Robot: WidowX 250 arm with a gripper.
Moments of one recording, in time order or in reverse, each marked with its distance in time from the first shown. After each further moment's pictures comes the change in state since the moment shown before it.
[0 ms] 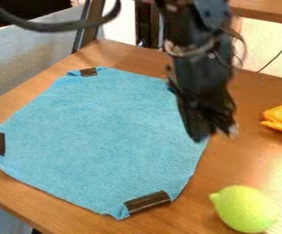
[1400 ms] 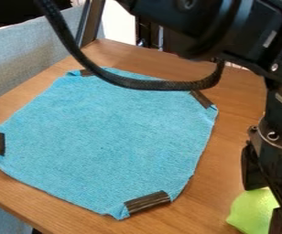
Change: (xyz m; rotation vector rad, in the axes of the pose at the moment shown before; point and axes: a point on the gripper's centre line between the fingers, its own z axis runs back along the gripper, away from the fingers) arm 0.003 -0.098 -0.049 0.006 0.057 -0.378
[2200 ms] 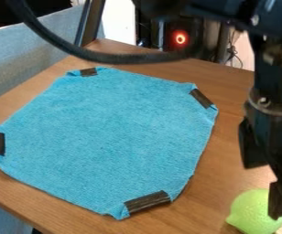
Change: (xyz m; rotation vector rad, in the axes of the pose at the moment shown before) arm 0.000 0.004 0.028 -0.011 -0.053 -0.014
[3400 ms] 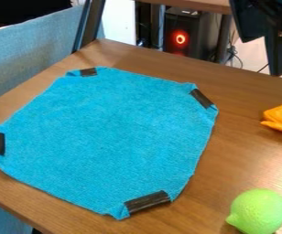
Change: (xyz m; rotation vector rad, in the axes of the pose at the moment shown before) arm 0.024 0.054 0.113 0.043 -0.177 0.017
